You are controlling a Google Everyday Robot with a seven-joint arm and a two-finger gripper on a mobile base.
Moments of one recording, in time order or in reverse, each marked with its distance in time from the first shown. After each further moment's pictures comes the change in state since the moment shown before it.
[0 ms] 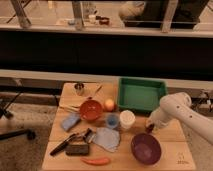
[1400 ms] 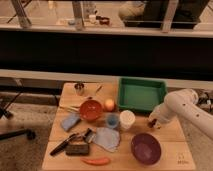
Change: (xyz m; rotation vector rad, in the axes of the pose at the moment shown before) arm 0.009 -0.014 -0.041 0.083 0.055 0.074
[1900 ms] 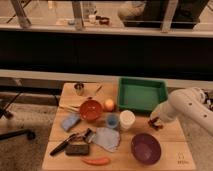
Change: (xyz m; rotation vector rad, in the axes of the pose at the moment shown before) arm -0.006 -0.002 -0.031 0.044 -0.002 0.010
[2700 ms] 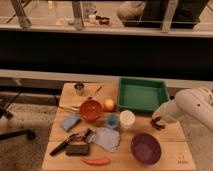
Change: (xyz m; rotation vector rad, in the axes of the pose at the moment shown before) arm -0.002 0.004 -0.024 0.040 -0.004 0.014
